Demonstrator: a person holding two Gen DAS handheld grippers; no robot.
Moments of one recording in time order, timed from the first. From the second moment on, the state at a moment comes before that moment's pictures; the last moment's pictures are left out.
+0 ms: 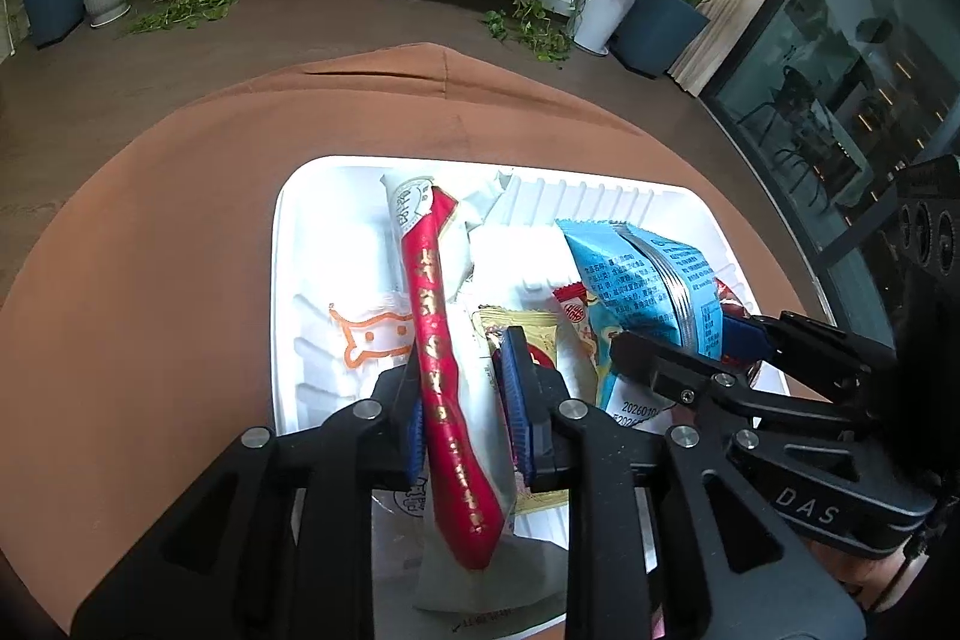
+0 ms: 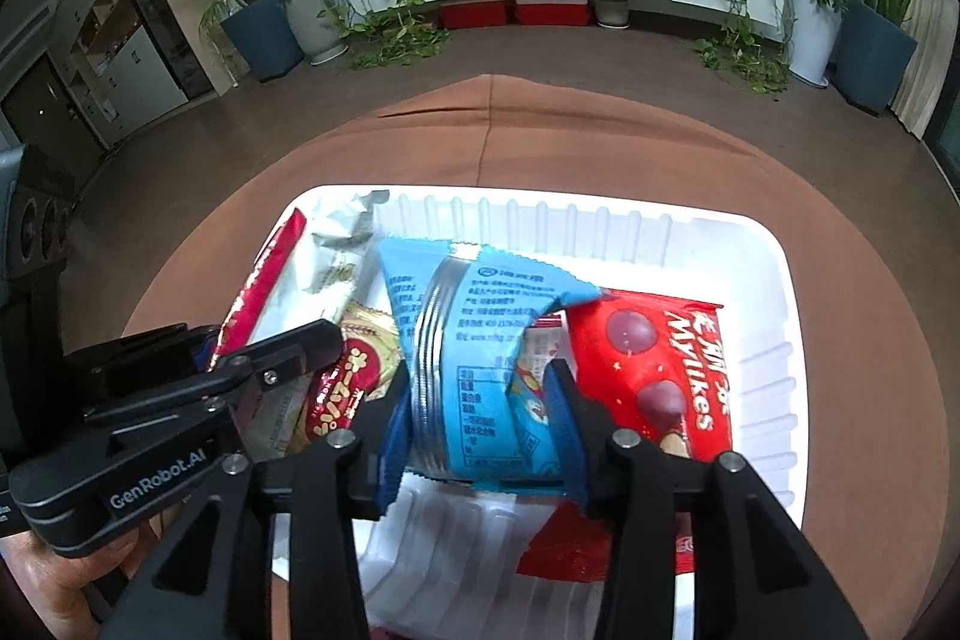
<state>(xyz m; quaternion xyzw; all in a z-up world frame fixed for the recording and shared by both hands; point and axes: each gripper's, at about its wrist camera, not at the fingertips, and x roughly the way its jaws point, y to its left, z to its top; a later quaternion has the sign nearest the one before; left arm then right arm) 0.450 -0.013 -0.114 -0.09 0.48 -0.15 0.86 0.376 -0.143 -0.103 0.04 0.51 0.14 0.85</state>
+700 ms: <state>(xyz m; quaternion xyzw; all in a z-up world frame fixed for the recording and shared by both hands) 0.387 0.013 -0.068 -0.10 0.44 -0.15 0.88 0.346 -0.174 -0.061 0.09 0.47 0.13 0.87</state>
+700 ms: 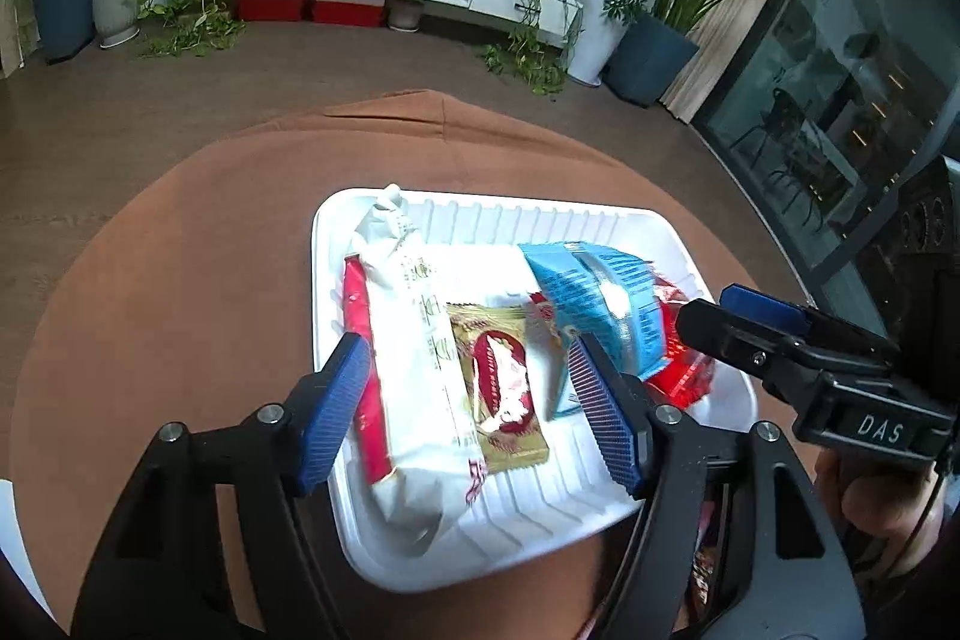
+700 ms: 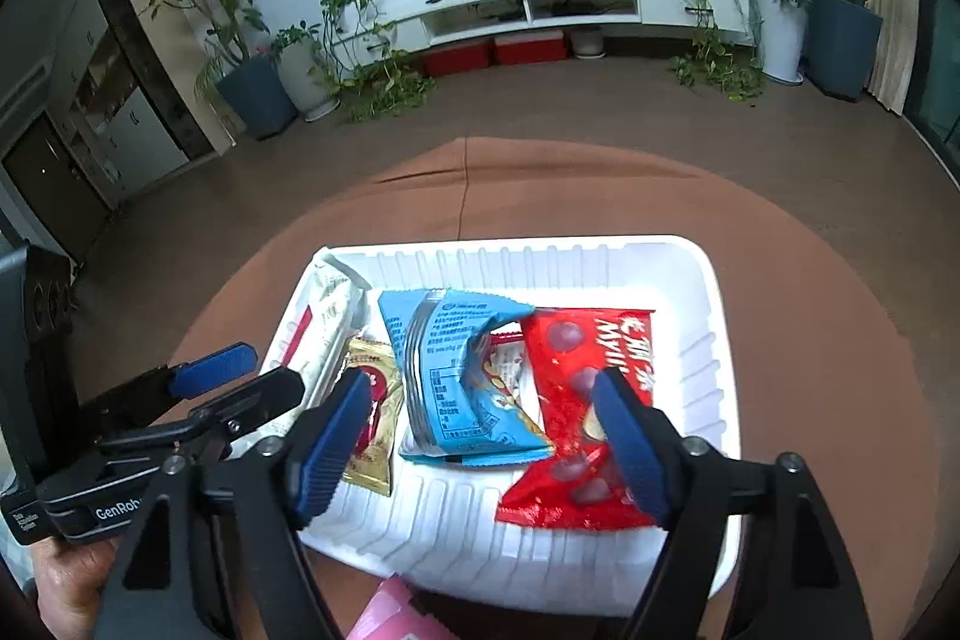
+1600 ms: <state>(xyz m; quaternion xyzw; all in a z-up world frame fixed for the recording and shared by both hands) 0.171 -0.013 -0.073 -0.01 0.42 -0.16 0.89 0.147 -0.286 -0.045 0.28 0.39 0.12 0.87</state>
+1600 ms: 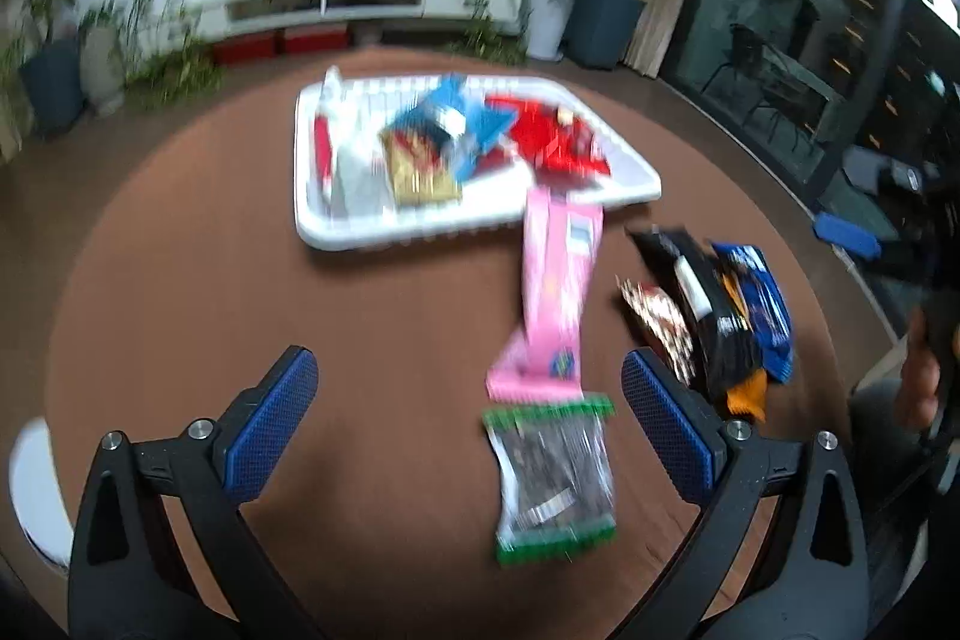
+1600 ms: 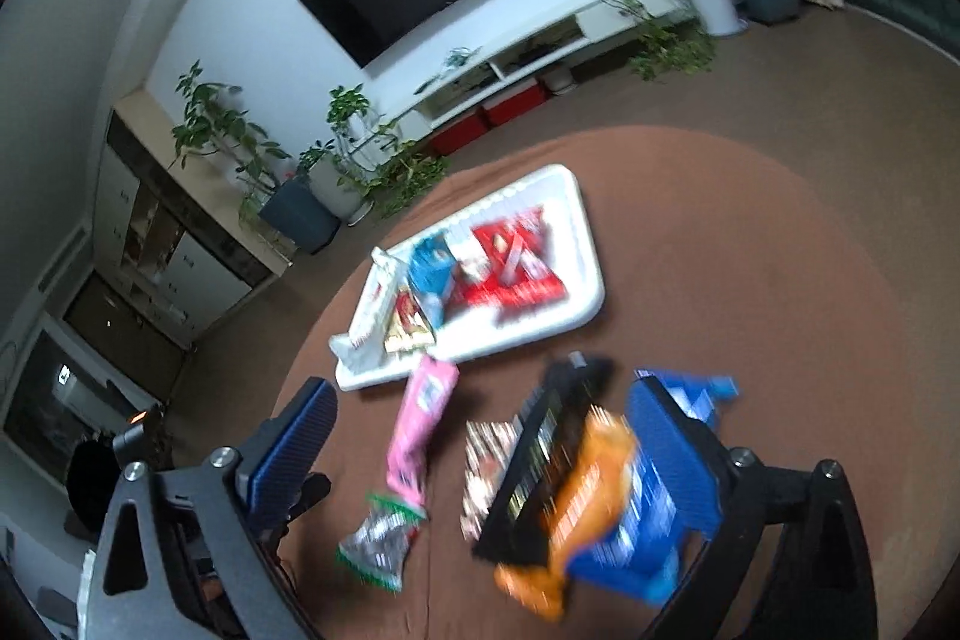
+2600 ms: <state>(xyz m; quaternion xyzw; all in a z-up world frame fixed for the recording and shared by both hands) 0.158 -0.056 -0.118 0.07 0.49 -0.16 0.85 0.088 -0.273 -0.072 0.27 0.42 0.09 0.86</state>
